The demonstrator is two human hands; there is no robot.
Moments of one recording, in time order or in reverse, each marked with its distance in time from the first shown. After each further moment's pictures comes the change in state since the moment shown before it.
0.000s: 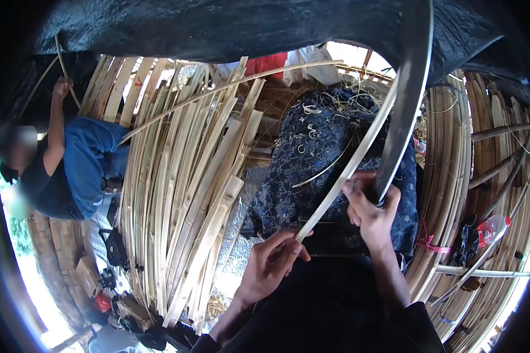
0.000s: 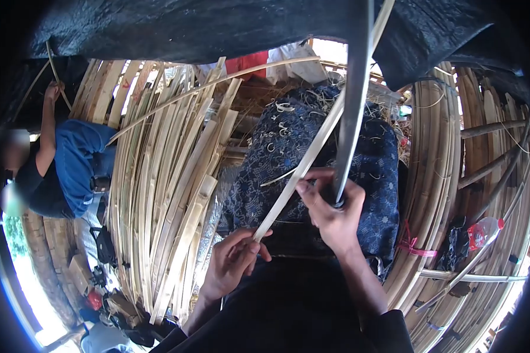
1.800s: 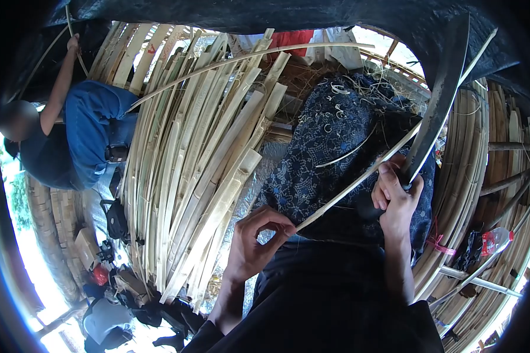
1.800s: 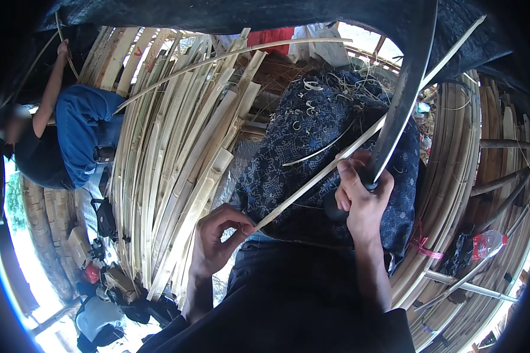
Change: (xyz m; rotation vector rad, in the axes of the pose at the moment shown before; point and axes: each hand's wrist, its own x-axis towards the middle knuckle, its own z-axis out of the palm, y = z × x) left_hand -0.008 -0.035 -0.045 0.141 0.192 0.243; right_hand 0.006 0.020 0.000 0.139 0.071 0.058
